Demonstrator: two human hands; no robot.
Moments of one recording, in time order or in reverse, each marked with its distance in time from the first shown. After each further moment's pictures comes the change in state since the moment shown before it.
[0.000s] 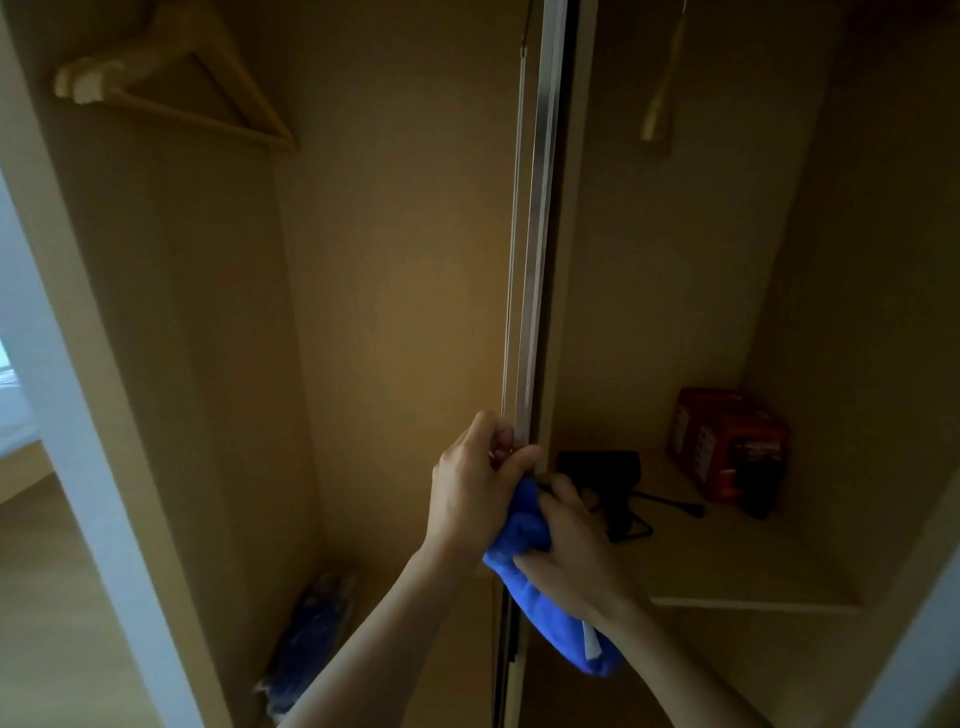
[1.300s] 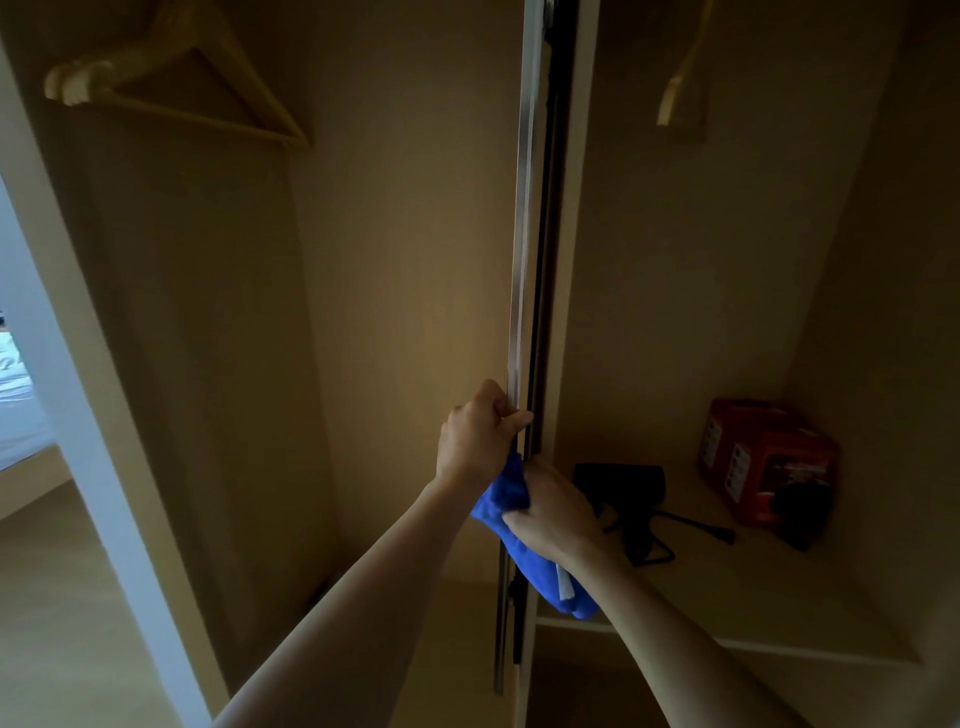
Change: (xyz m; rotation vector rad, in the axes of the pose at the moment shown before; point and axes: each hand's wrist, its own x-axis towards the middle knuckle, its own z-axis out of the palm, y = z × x) left_hand 0.093 -0.025 0.041 0.262 -0.037 -0.144; right_hand 0.099 0.043 0.002 -0.214 -0.079 0.064
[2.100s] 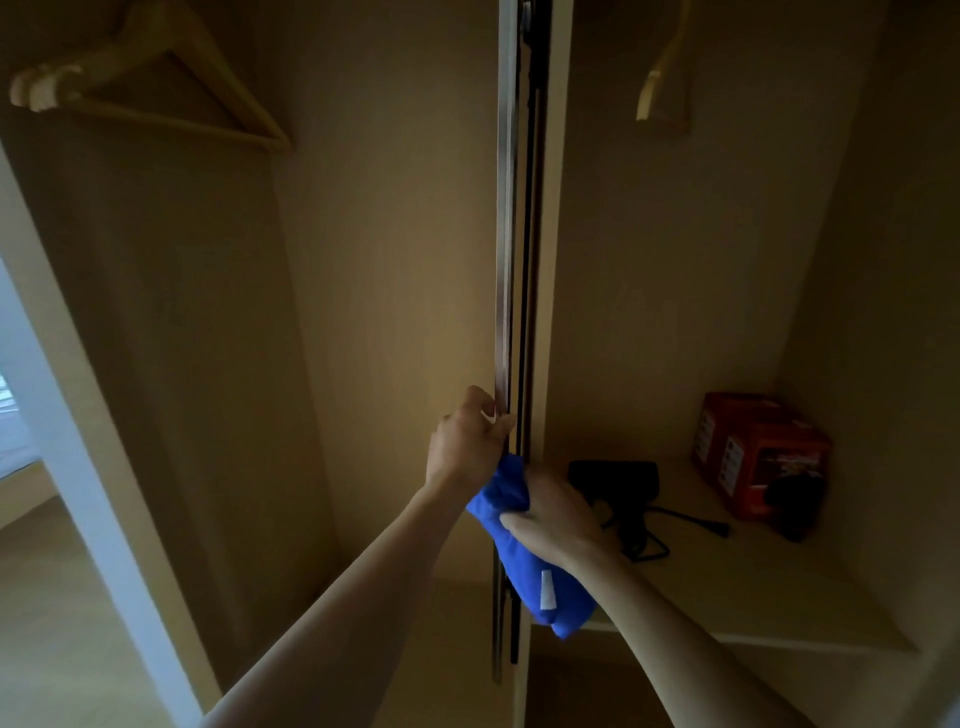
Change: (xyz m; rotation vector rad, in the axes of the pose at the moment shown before) left_hand -0.001 -0.003 0.005 0.023 -0.040 -0.061; right_hand -0.004 0.012 -0.006 0.058 -0.045 0.051
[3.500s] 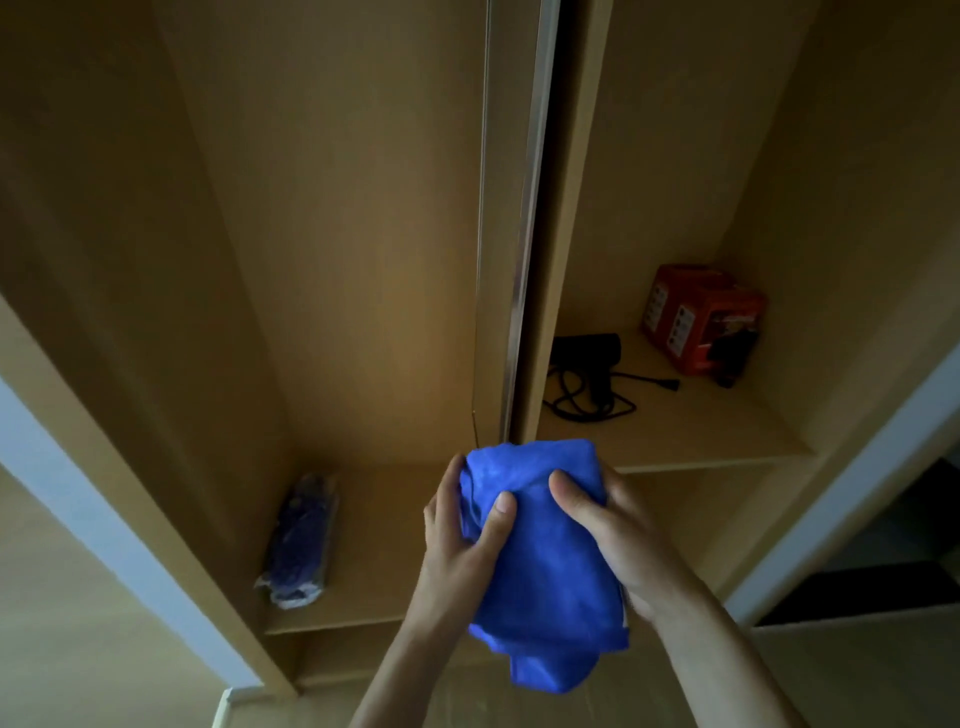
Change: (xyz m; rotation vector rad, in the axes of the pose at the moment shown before) left_hand -0.205 -0.114 -0.024 -0.716 -0.380 -0.348; right_hand -0.152 -0.039 0.056 1.106 0.112 0.364
